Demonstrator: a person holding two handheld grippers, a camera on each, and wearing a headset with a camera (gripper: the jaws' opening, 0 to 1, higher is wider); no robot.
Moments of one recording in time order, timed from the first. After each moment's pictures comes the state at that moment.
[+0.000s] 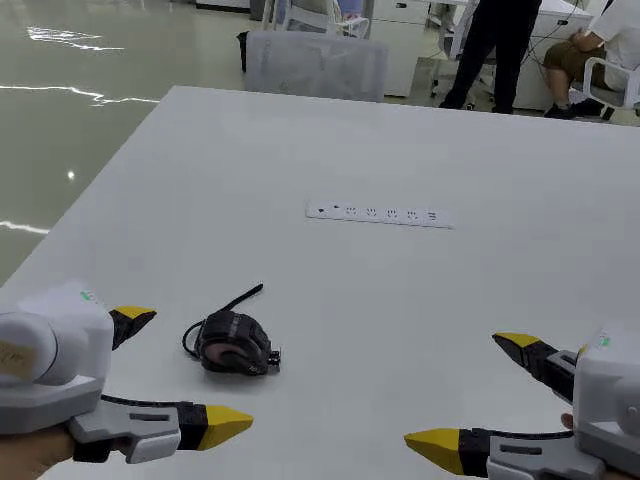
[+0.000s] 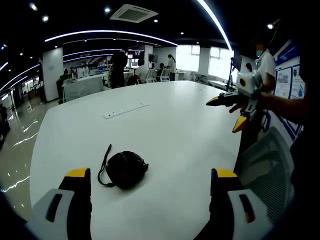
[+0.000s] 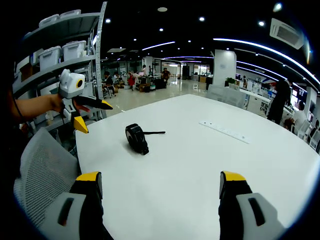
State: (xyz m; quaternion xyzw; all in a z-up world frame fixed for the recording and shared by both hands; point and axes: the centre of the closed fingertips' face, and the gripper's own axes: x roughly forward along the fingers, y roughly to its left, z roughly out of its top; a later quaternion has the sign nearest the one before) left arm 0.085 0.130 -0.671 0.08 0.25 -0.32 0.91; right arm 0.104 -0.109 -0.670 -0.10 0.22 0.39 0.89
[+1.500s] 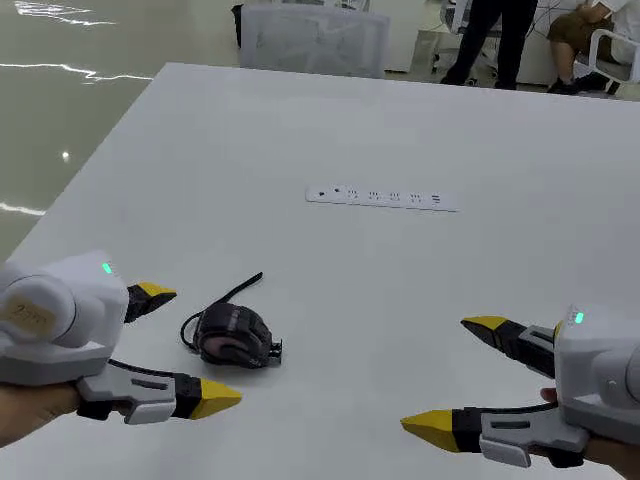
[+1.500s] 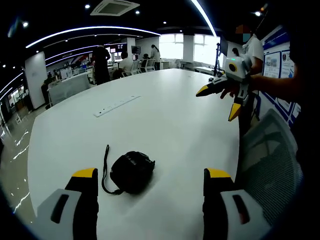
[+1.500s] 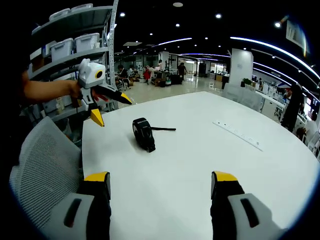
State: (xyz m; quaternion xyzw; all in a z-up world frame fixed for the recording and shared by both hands) left arm 0.117 0.135 -0.691 0.14 0.27 -0.38 0.87; right arm 0.120 -0.087 -0.688 -0.13 0.23 0.45 0.85
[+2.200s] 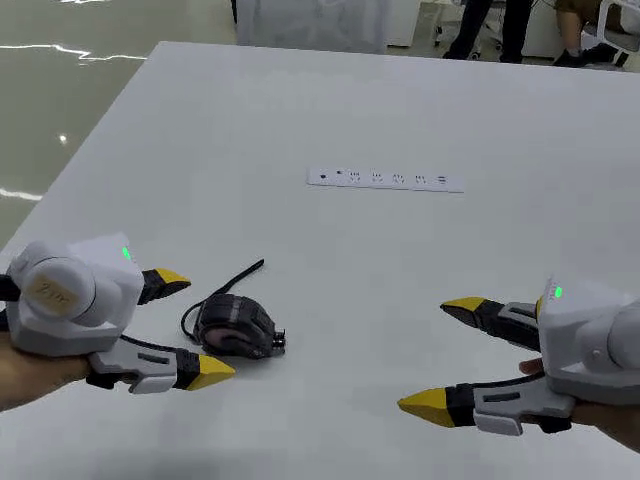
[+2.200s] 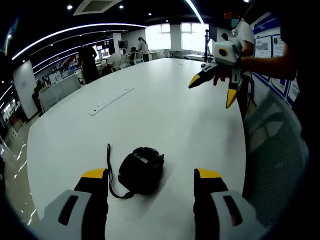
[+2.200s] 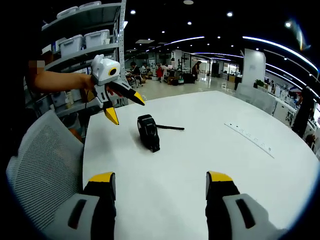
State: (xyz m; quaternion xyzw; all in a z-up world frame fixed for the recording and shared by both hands) left arm 0.143 0.143 -0.717 0.20 0.29 -0.41 0.84; right arm 0.137 -0.068 -0.705 -0.14 0.23 0.51 0.82
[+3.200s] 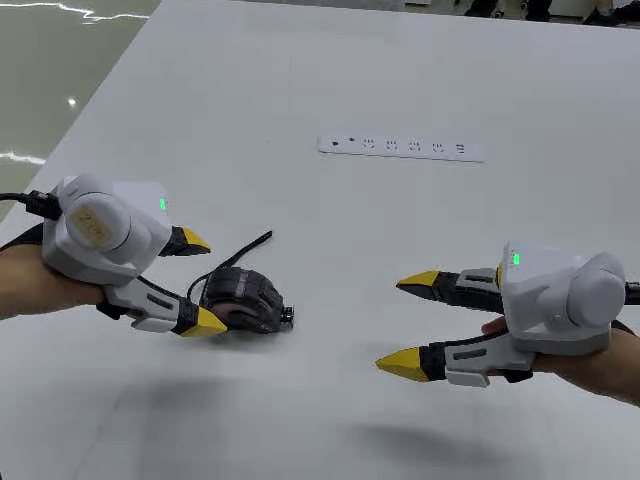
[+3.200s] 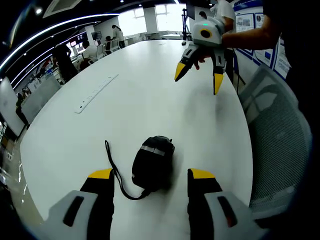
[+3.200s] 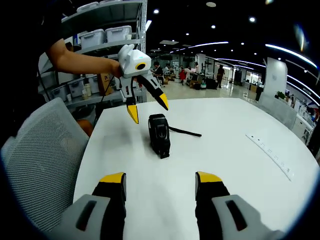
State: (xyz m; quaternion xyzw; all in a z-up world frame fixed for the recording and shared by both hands) left arm 0.168 0.150 -0.739 0.28 0.32 -0.47 0.77; right arm 0.151 -0.026 -0.726 -0.17 0.20 0.59 0.76
